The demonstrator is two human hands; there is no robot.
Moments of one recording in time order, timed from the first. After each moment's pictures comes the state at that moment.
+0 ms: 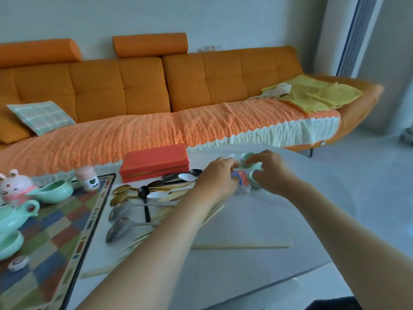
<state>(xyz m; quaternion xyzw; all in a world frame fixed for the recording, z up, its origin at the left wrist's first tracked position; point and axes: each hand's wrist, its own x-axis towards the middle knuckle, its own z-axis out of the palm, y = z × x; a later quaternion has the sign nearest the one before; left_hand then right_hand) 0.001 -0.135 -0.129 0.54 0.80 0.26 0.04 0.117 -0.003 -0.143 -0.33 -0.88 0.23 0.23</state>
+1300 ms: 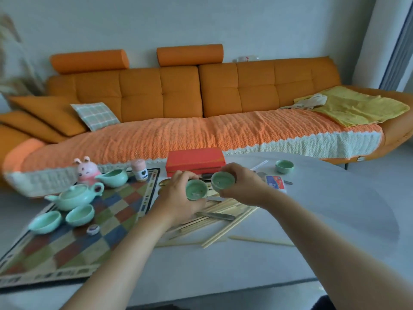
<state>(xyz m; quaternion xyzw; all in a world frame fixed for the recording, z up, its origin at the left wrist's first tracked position) -0.065 -0.316 -0.138 0.43 0.83 0.35 -0.02 0.052 -0.138 -0.115 -0.19 -0.90 0.38 0.14</state>
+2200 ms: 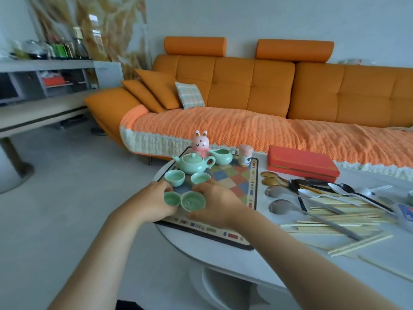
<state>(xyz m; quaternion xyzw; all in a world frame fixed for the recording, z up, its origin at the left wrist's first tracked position) -0.161 -0.628 -0.153 0.18 0.95 0.24 0.07 -0.097 -0.434 -0.151 0.06 -0.97 0.22 0.03</state>
